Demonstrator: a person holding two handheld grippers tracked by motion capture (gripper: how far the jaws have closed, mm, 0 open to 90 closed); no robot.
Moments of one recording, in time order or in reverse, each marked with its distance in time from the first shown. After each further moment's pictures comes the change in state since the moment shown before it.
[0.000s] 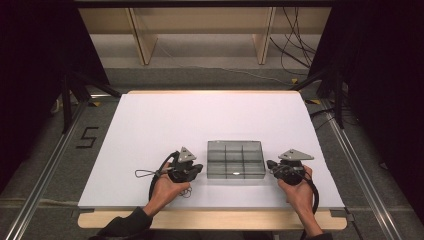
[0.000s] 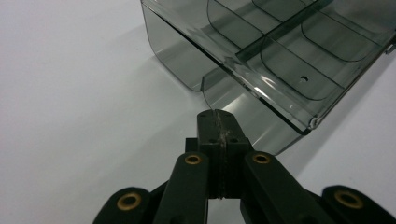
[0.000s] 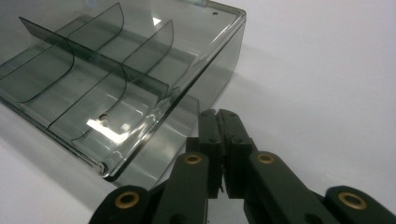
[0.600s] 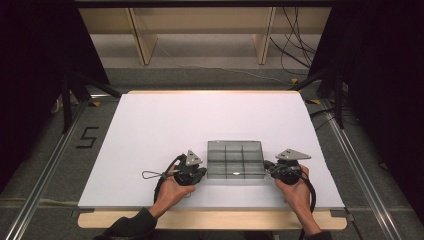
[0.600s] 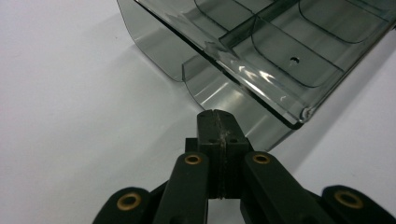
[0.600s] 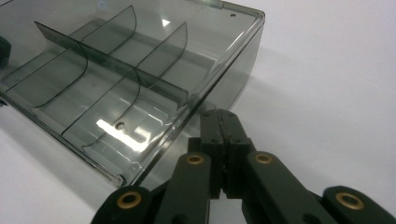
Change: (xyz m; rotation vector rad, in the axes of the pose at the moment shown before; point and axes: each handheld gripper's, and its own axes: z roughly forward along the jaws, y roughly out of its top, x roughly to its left) left arm -0.010 -0.003 0.009 0.047 0.013 0.053; right arm 0.004 0.001 0.005 -0.003 0.041 0.022
